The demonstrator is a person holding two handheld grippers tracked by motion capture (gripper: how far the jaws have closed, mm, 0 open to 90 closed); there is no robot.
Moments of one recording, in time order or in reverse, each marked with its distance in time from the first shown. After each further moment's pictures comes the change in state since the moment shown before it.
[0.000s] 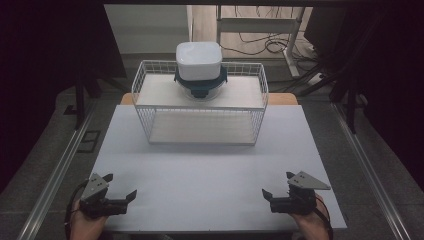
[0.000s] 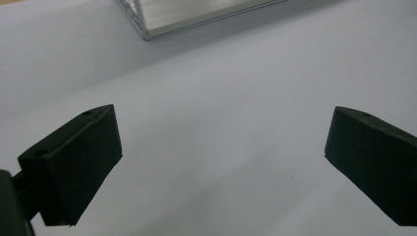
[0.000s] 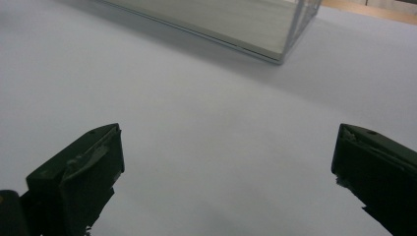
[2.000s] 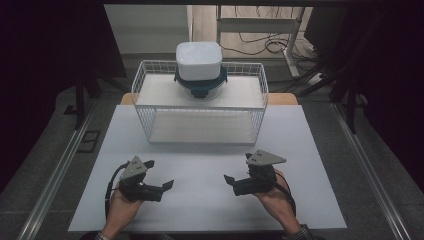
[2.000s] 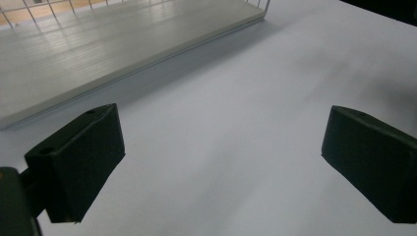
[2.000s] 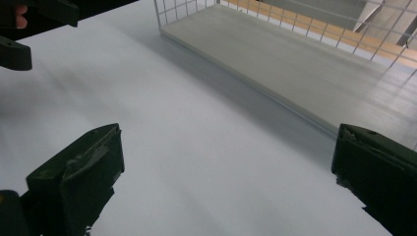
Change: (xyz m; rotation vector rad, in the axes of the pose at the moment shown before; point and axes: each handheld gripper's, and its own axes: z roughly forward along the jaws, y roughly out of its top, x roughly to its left) left arm -0.054 0.062 0.058 -0.035 -0.250 0.057; right arm 0.053 0.073 0.063 -0.025 0.203 -0.095
